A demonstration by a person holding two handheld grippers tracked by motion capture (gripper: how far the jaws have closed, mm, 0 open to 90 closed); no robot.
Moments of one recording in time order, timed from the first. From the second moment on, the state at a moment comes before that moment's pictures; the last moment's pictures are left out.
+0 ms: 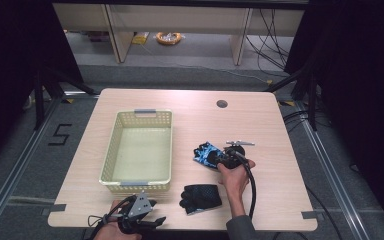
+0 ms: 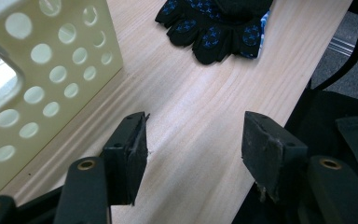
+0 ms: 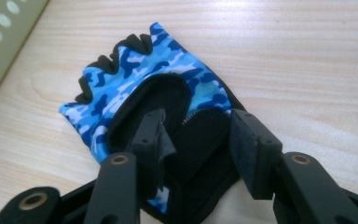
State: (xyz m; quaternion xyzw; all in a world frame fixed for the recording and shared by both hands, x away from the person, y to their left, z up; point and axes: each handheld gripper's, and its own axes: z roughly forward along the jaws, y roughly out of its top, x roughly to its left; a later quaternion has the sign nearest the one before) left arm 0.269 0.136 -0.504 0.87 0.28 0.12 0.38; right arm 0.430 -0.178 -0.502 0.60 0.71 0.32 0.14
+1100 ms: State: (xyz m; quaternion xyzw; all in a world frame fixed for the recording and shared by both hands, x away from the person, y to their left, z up) left arm 0.270 0.136 -0.503 0.87 0.29 0.11 0.39; right arm 0.412 -0.195 -0.459 0.54 0.71 0.45 0.09
